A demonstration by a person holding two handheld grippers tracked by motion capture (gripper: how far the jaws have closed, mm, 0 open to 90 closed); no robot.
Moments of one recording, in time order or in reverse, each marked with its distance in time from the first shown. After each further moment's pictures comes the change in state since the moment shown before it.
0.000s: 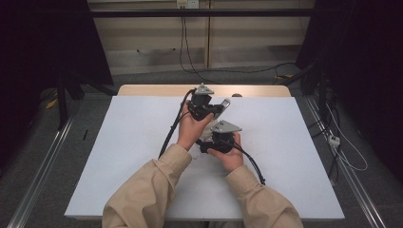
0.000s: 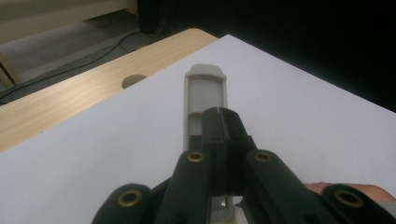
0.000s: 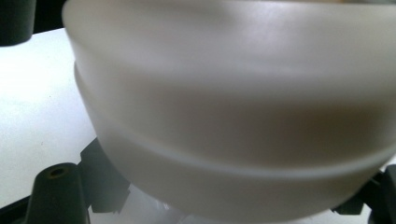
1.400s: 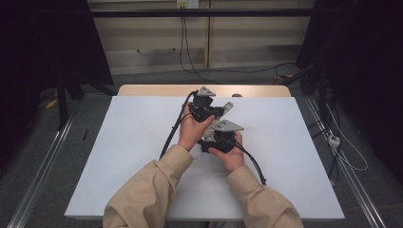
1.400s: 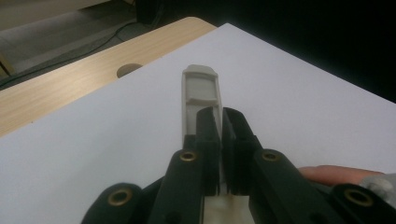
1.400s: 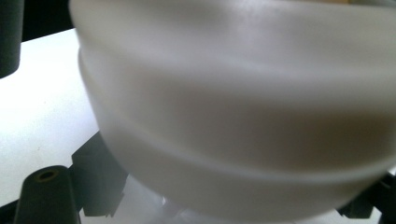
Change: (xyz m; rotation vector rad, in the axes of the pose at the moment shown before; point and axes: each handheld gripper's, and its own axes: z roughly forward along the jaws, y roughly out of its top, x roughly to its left) left arm -0.002 -0.004 0.004 0.039 -0.008 -0.005; right arm -0.003 0.000 -0.003 0.012 -0.020 0.051
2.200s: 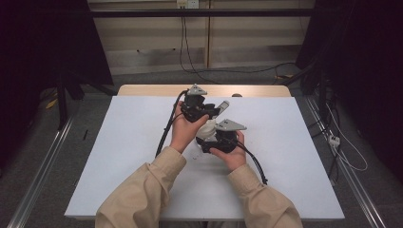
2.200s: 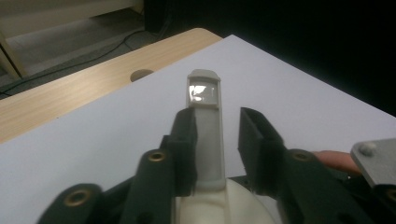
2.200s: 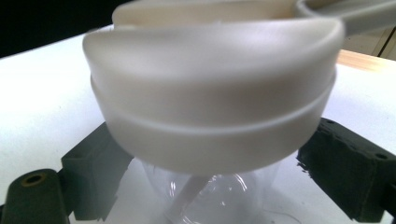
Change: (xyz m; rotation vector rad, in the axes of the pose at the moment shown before) left arm 0.004 -0.001 -0.031 -0.046 0.021 -0.032; right arm 0.000 0.006 -0.010 -0.008 0.023 0.016
